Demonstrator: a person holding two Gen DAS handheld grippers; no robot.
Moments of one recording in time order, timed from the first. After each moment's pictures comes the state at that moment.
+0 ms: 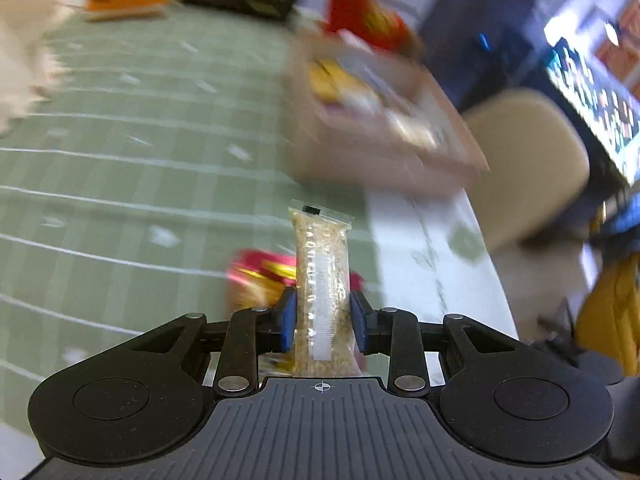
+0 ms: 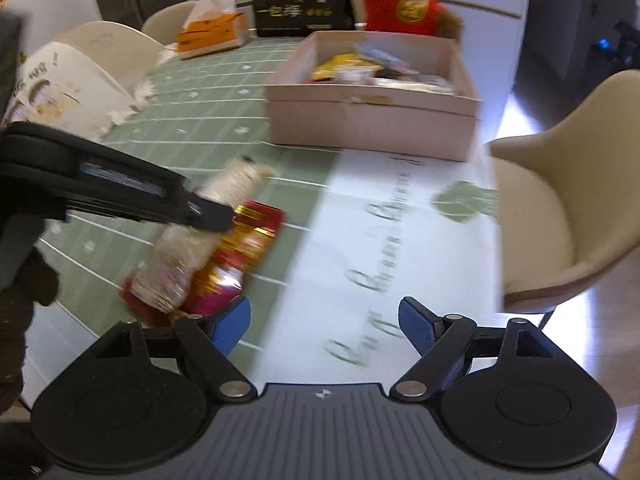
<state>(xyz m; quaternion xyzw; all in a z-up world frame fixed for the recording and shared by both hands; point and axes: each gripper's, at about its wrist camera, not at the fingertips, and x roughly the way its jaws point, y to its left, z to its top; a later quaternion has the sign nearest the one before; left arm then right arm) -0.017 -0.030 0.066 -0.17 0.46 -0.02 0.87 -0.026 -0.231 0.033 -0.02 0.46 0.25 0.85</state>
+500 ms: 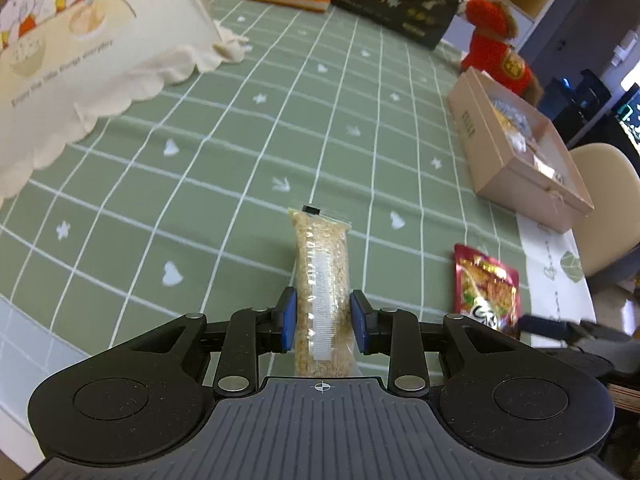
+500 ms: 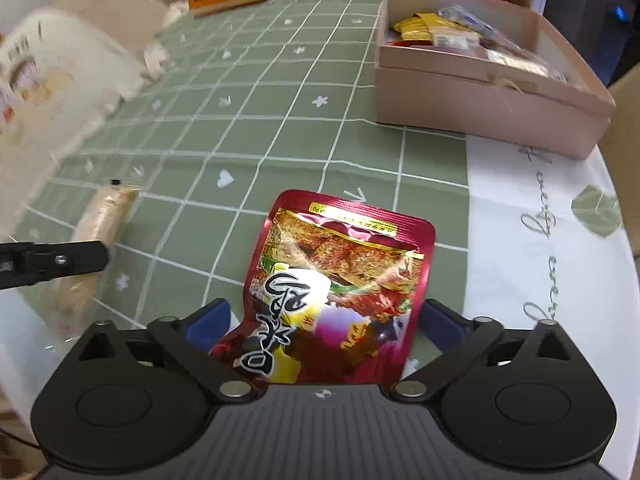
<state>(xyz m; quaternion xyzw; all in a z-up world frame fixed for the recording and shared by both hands) -0.073 0.085 0.050 -0.20 0.48 0.08 0.85 -0.015 -0.103 0.013 -0.08 0.51 0.20 0.83</state>
